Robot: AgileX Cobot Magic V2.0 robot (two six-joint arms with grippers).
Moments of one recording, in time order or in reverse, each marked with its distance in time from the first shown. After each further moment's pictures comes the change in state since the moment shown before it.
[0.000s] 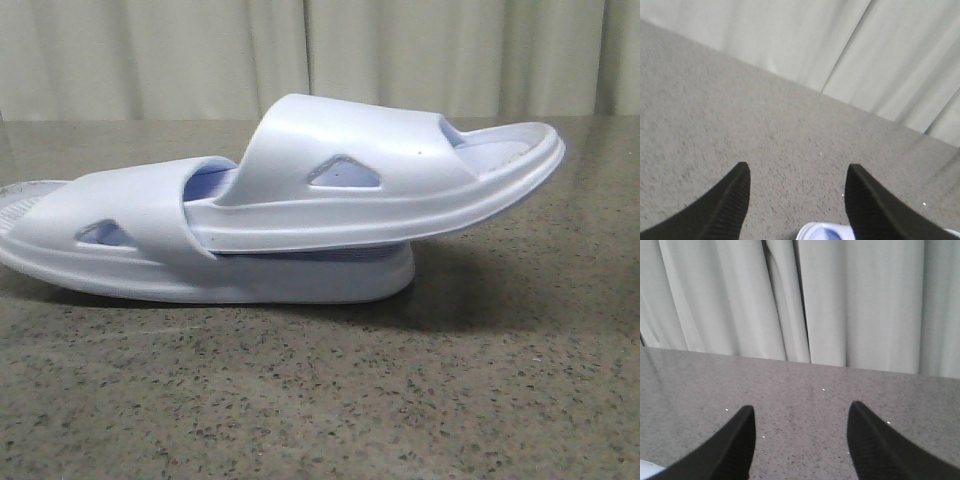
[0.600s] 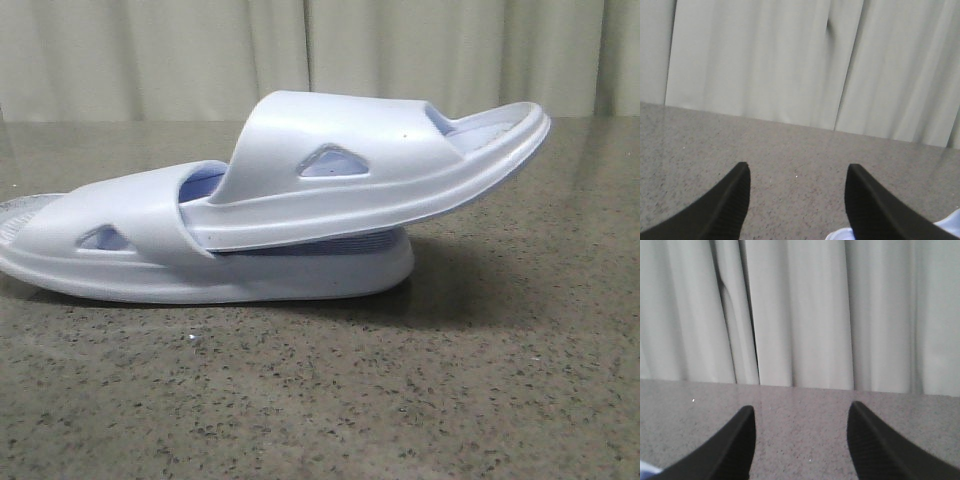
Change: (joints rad) left arm 0.000 -0.368 0.146 0.168 -0.077 0.012; right arm 0.000 -0.400 0.395 -0.033 -0.253 -0.046
